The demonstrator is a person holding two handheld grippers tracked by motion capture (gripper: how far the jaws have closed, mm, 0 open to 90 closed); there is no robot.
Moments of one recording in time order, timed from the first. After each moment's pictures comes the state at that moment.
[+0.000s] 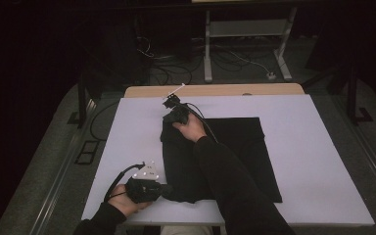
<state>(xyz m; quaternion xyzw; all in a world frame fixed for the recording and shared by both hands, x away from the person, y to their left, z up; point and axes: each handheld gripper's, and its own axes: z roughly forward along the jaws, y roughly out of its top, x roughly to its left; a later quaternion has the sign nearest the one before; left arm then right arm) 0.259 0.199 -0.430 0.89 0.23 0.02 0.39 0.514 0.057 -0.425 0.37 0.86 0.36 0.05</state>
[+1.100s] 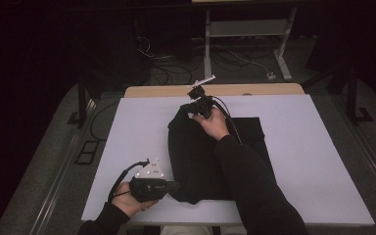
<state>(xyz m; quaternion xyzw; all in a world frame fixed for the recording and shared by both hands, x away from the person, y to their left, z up) 0.252 0.180 -0.403 0.88 0.21 0.04 0.42 0.496 -0.022 -0.382 0.38 0.82 0.43 0.06</state>
